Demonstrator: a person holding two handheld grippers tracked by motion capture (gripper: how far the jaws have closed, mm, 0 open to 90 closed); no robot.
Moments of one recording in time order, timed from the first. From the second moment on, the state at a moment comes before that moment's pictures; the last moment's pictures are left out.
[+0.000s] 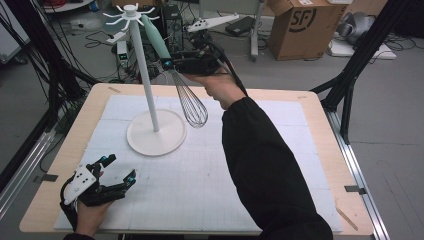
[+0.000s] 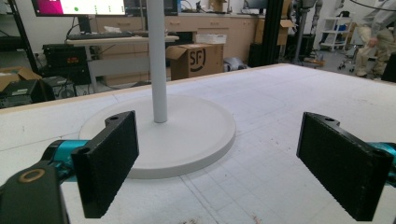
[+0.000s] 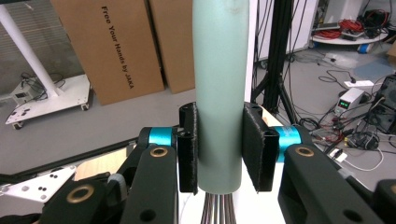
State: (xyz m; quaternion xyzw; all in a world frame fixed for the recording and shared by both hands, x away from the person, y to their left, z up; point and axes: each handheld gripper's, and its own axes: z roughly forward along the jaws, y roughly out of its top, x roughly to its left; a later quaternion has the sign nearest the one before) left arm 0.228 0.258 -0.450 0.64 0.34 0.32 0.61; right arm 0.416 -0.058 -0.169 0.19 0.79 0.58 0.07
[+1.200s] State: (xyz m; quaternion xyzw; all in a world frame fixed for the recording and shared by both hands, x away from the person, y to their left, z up) left arm 0.226 0.260 -0.448 0.64 0.34 0.32 0.61; right arm 0.413 -0.034 -0.172 0.22 0.80 0.53 0.17
